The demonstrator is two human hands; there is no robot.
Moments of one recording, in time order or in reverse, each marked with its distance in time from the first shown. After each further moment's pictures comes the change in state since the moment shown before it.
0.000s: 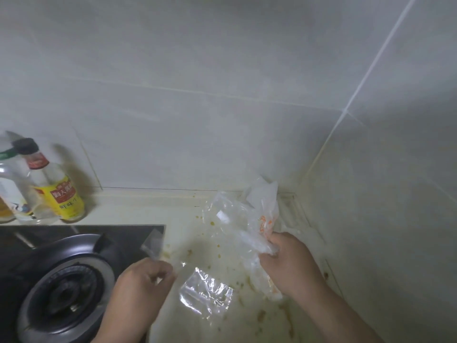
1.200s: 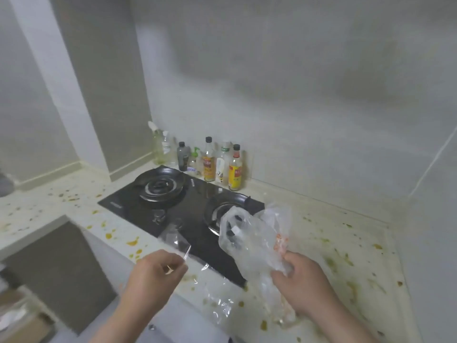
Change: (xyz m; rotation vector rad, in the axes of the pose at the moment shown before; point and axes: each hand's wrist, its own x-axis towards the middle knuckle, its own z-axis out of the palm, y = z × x) left_hand -0.377 0.003 -0.175 0.053 0.461 -0.261; right_hand -0.288 -0.095 -0.020 0.091 -0.356 -0.432
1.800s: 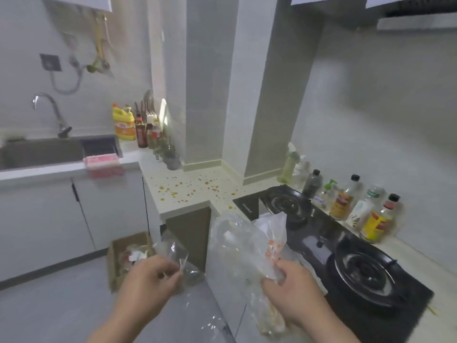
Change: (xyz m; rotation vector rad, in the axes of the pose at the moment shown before) left_hand -0.092 -0.203 -0.246 0.068 0.416 -0.277; right_hand -0.030 -0.278 0.202 -0.034 -0.366 -0.374
